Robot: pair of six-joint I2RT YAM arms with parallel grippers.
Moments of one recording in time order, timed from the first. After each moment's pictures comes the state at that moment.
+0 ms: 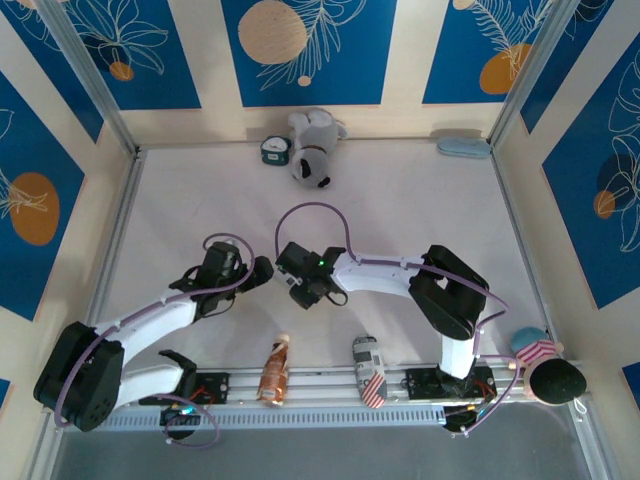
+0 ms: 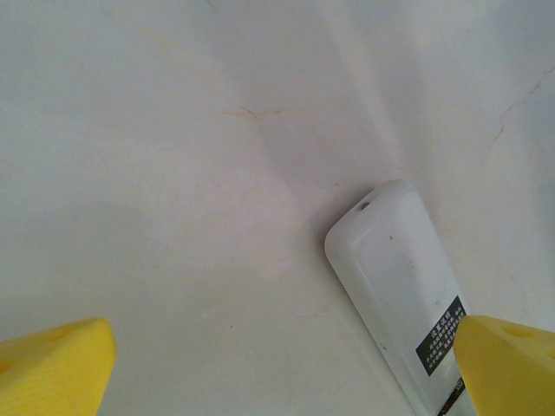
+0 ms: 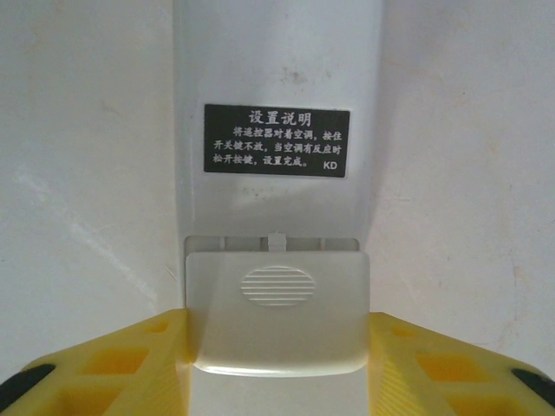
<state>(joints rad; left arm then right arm) -0.48 1.16 0.46 -0.13 0.01 -0.81 1.03 1.84 1.19 -0.60 0.15 0.15</state>
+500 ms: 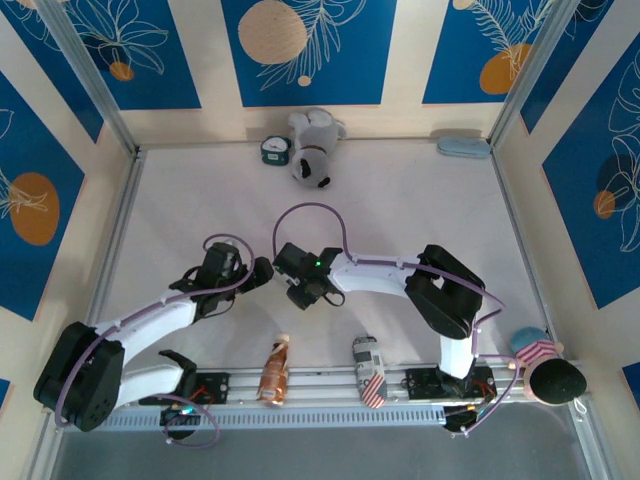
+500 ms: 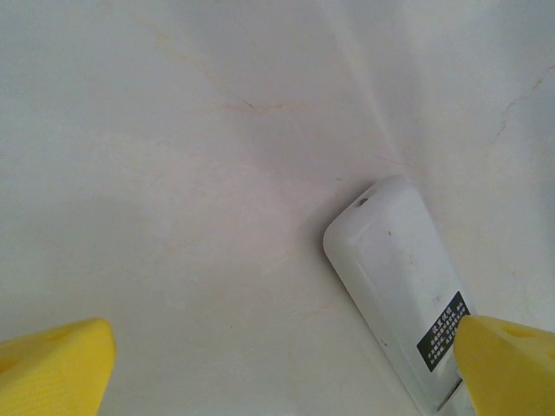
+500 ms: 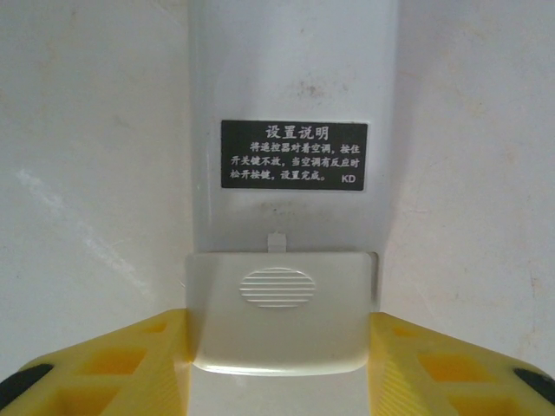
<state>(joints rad) -0.47 1.16 0.45 -0.13 0.02 -0.81 1.03 1.86 1.21 -0.60 0.16 0.17</state>
